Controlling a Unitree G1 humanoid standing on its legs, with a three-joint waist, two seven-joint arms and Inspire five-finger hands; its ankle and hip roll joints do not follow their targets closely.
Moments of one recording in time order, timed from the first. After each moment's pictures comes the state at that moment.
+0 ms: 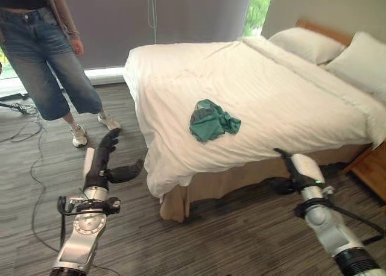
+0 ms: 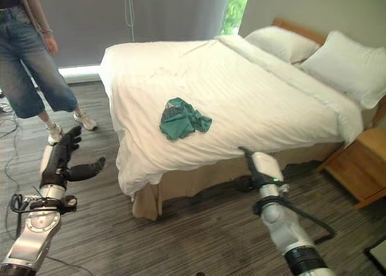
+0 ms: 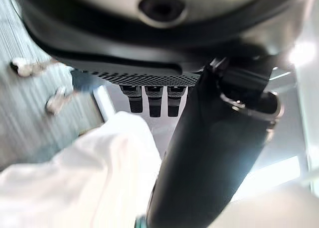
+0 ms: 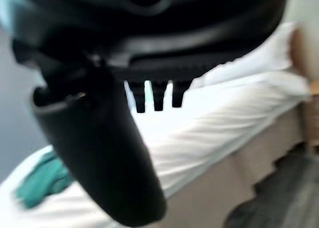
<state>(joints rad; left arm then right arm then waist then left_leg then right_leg) 0.05 0.50 -0.04 0.03 -0.17 -0.11 0.25 -0.14 -0.75 0.15 0.38 -0.38 0.04 -0.22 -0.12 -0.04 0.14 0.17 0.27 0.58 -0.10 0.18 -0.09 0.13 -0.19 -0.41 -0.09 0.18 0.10</state>
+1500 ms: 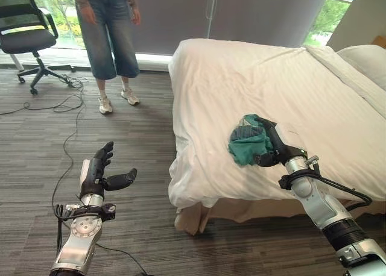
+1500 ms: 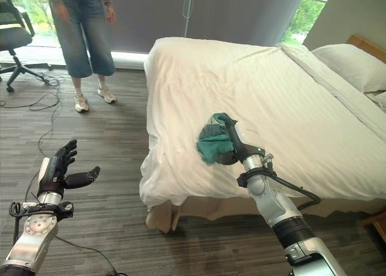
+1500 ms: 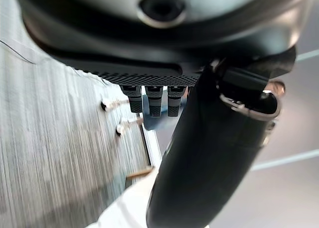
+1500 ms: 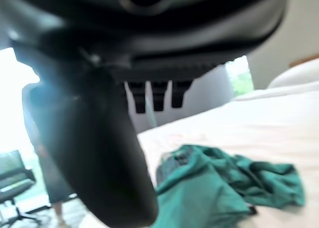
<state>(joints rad) 0.04 0.54 -0.05 0.18 -0.20 -0.10 0.25 -0.44 -0.67 0.36 0.35 -0.39 0.04 -0.21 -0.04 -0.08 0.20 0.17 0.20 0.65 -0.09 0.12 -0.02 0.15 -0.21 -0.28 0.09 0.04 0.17</state>
